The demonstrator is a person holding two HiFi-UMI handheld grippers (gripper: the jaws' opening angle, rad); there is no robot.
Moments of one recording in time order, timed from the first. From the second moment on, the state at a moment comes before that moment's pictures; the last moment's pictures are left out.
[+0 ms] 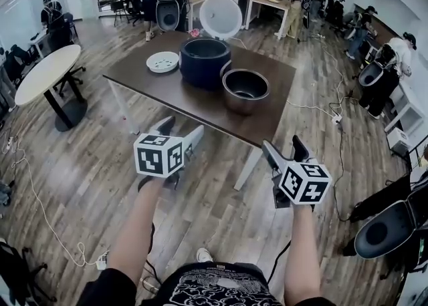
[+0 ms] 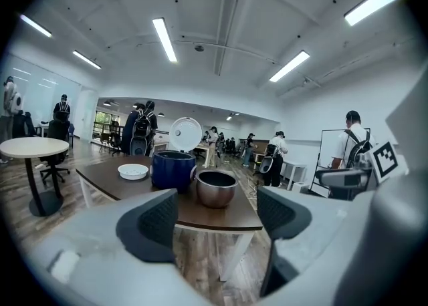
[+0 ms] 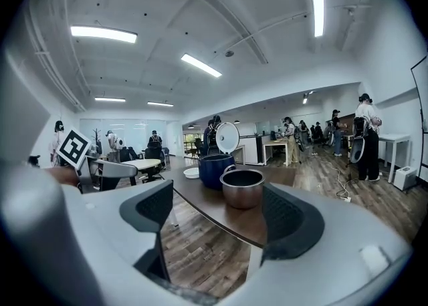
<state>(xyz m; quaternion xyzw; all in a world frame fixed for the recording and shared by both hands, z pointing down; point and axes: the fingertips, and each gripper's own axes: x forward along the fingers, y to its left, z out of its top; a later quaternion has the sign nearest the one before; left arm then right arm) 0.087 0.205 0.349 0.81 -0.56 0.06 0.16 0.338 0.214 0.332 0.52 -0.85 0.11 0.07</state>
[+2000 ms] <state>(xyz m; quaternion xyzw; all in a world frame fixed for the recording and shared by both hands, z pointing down) 0.130 -0.109 0.383 0.80 -0.57 0.11 0.17 0.380 -0.112 0.377 0.51 -0.85 0.14 0.08</state>
